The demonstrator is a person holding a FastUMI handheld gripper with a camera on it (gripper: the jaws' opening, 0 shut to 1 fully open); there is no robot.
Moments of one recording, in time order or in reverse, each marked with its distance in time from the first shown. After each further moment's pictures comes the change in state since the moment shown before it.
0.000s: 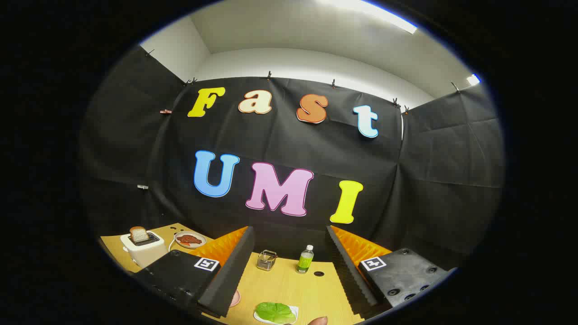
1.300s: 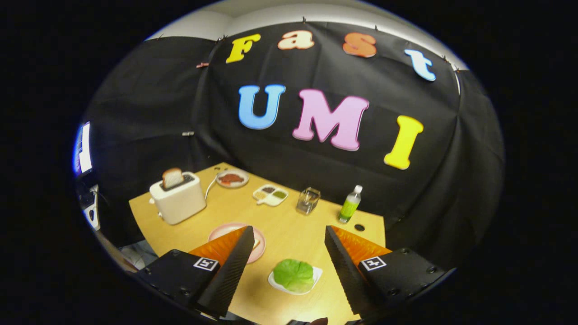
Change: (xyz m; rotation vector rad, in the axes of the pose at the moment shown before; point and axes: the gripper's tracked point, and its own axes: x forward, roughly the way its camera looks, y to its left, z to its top) arm -0.005 0.042 -0.197 -0.023 0.554 0.408
